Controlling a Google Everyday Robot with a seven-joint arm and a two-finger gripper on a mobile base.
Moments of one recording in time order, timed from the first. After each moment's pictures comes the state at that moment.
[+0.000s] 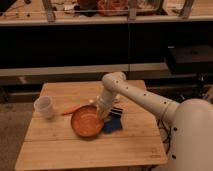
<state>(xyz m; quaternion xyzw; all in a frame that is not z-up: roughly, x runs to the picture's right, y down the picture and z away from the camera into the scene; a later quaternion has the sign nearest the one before) -0.026 0.150 0.840 -0.21 -0.41 -0.58 0.68</state>
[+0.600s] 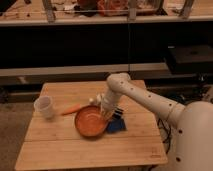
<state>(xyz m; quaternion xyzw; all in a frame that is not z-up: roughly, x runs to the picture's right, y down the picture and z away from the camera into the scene) -0.003 0.158 0.836 -0.22 -0.41 -0.55 0.69</state>
